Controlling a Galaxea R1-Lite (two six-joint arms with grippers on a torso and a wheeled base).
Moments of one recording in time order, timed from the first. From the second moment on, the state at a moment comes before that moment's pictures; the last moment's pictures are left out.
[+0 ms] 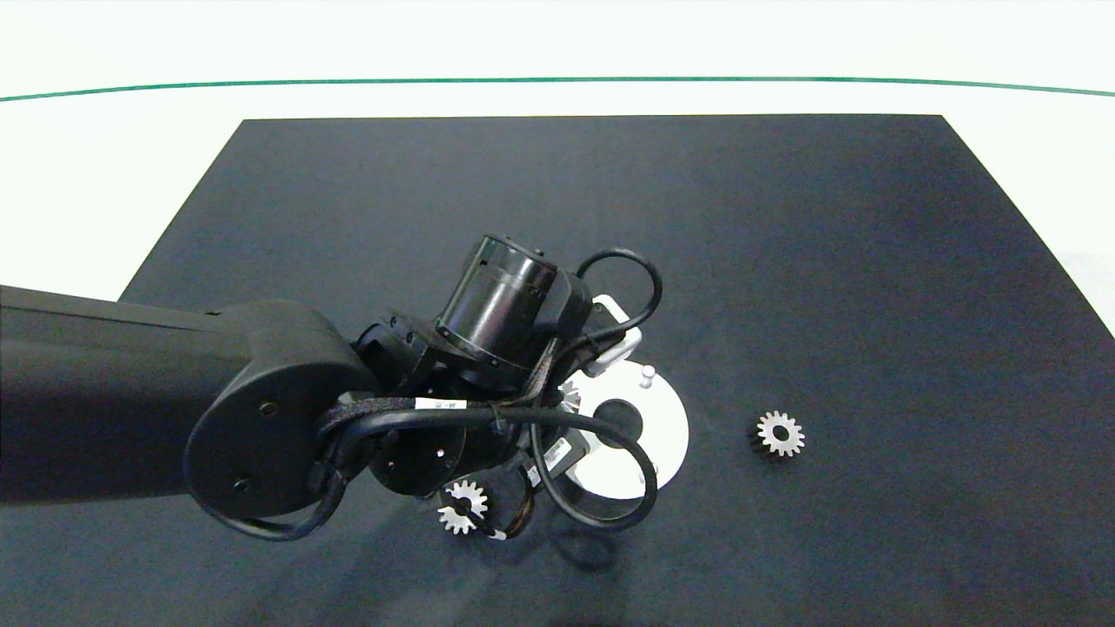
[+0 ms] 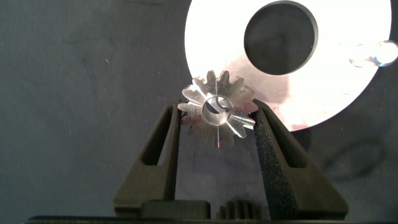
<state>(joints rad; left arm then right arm) -0.85 1.79 -1.24 0.13 0.35 0.38 0.07 0.26 -0.52 0.49 -0.07 -0.20</state>
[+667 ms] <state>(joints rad) -0.86 1.79 -1.24 0.12 0.35 0.38 0.08 0.26 -0.52 0.49 -0.07 -0.20</state>
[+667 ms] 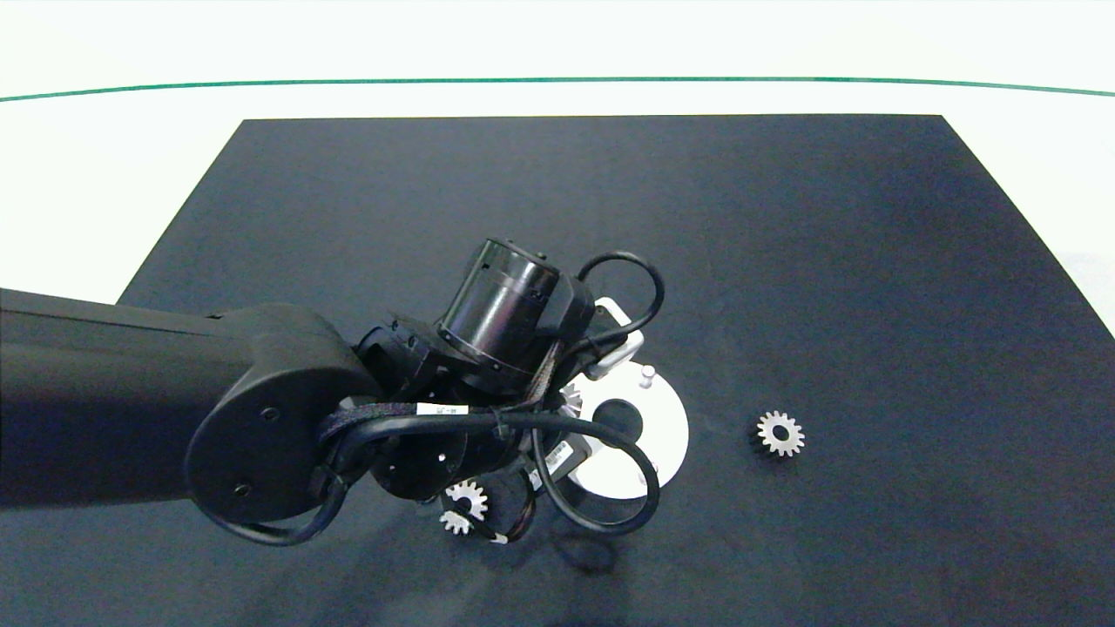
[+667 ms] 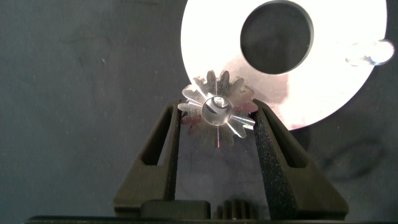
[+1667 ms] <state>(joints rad) -0.85 1.80 -1.22 0.10 0.35 0.38 0.08 0.26 -0.52 0.49 -0.07 -0.20</state>
